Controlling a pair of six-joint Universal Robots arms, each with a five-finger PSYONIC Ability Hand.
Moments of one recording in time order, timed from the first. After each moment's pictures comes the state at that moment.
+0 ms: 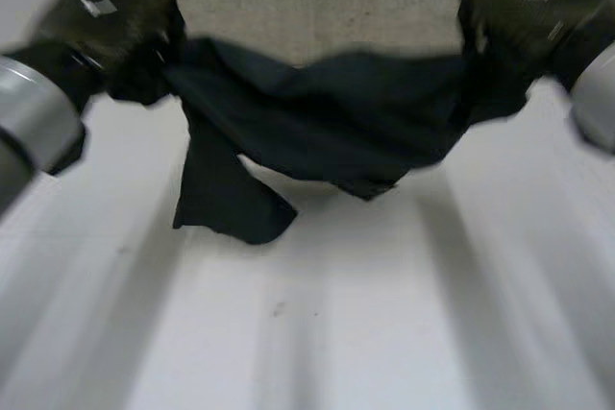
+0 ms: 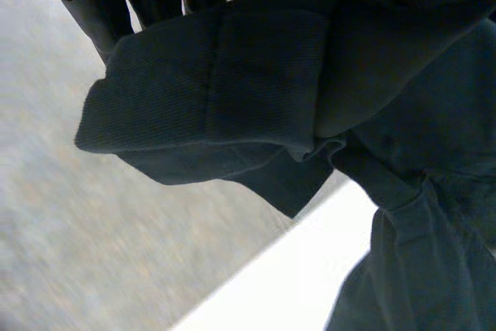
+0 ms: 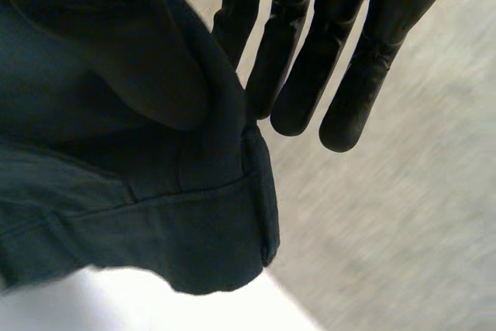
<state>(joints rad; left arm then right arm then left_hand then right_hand) 4.32 -1.52 -1.39 2.99 -1.46 3.38 1.96 -1.54 1.22 0.27 1.44 2.77 1.11 1.20 1.18 1.20 0.95 0.97 1.17 1.18 1.19 0.98</state>
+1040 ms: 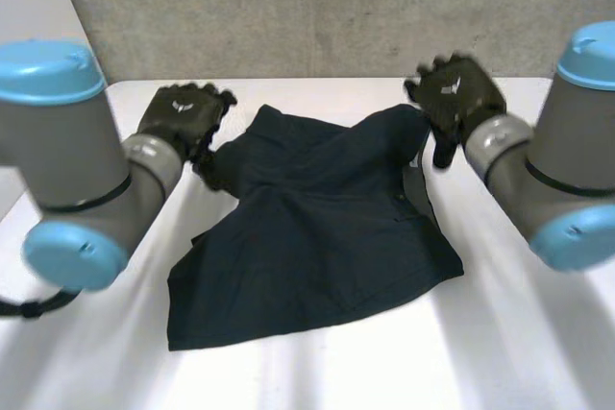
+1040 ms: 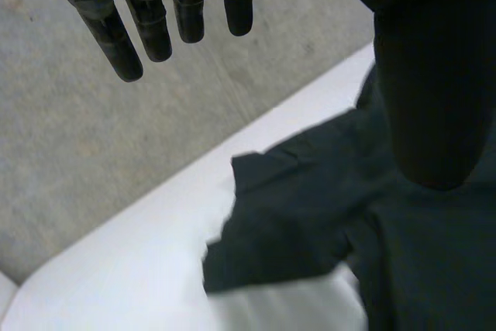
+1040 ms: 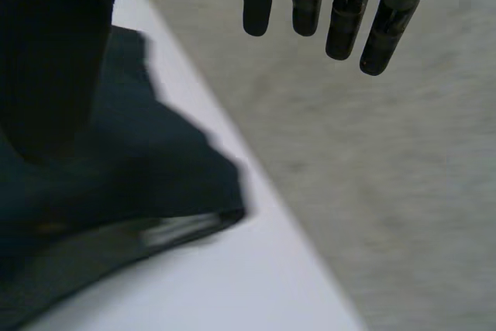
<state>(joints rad) 4.24 -1.97 -1.32 3.10 -1.64 3.39 1.99 -1.13 1.26 0.02 1.48 2.54 0.21 0.21 0.22 0.22 0.05 0.20 0.21 0.21 0.23 0.06</state>
